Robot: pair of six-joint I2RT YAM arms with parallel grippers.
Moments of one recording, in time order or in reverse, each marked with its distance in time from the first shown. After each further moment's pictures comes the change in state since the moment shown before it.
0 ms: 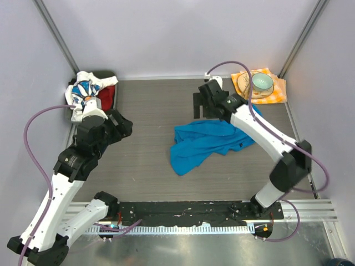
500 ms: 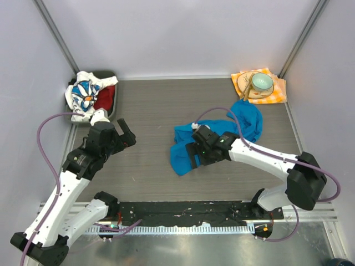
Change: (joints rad) left arm 0.000 0.000 -0.121 -0.111 -0.025 -0.064; right arm 0.301 -0.320 -0.590 0.061 -0.301 0.108
